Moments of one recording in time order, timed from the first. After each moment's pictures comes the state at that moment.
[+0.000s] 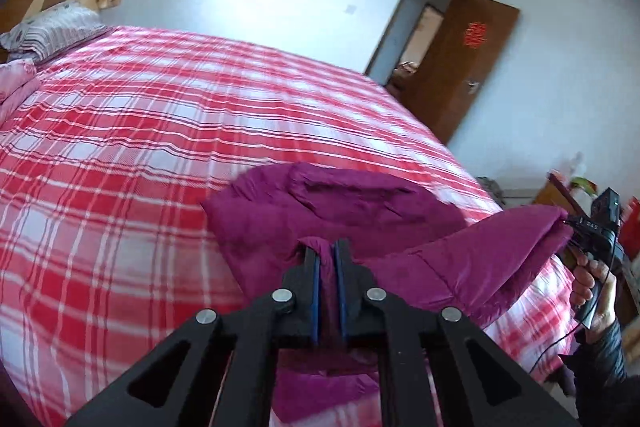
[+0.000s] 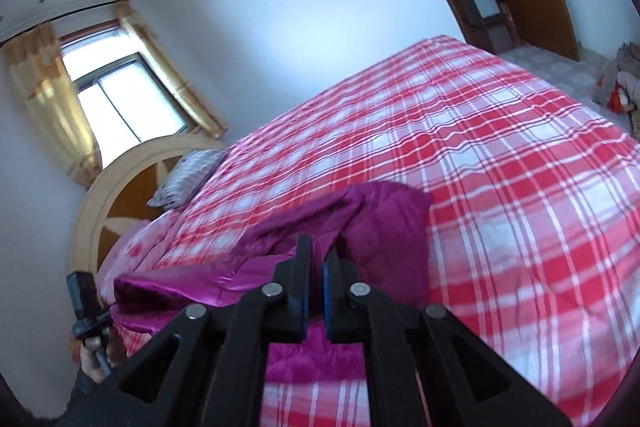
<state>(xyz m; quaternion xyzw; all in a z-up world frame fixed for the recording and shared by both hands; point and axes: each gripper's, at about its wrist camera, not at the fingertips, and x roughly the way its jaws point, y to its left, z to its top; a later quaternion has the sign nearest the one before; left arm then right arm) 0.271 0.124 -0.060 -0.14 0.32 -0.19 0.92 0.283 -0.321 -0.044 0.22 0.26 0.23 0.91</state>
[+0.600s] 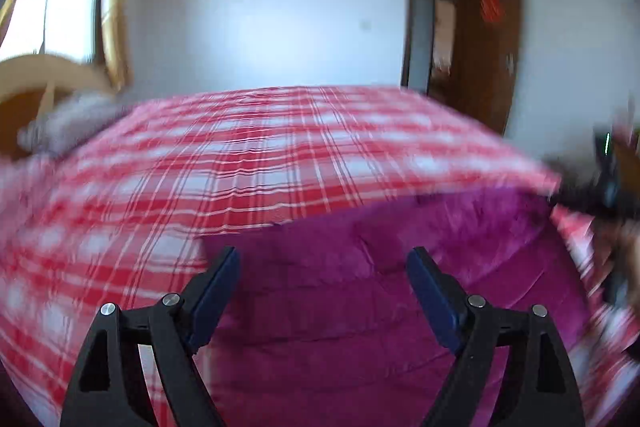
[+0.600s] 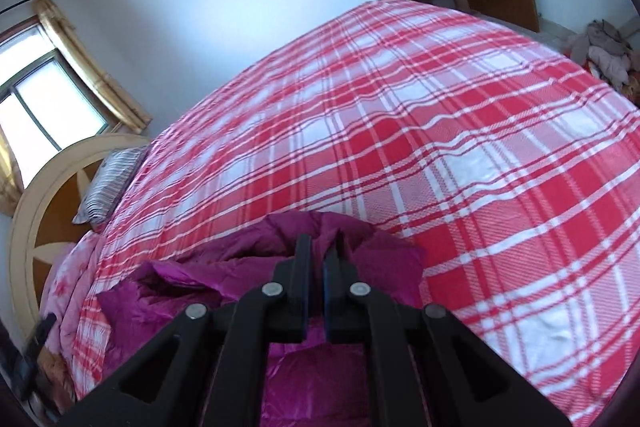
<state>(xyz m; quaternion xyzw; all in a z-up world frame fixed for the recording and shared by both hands) 0.372 0.006 -0.080 0.04 0.24 -0.09 0.97 0.449 -0.283 -0.102 0.21 0.33 0.12 0.91</state>
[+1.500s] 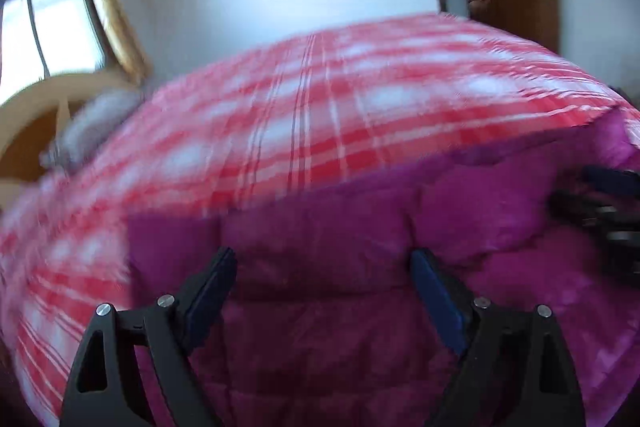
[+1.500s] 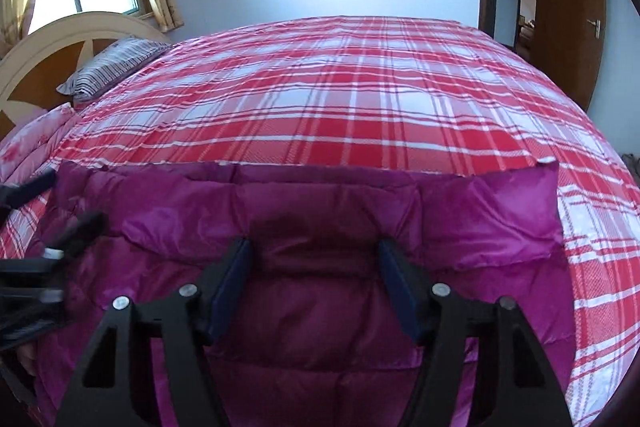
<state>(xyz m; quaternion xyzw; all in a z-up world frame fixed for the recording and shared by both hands) 0.511 -0.051 -0.151 0.09 0.34 0.01 0.94 0.458 -0.153 -0.136 -0.01 0.34 0.15 0.93</state>
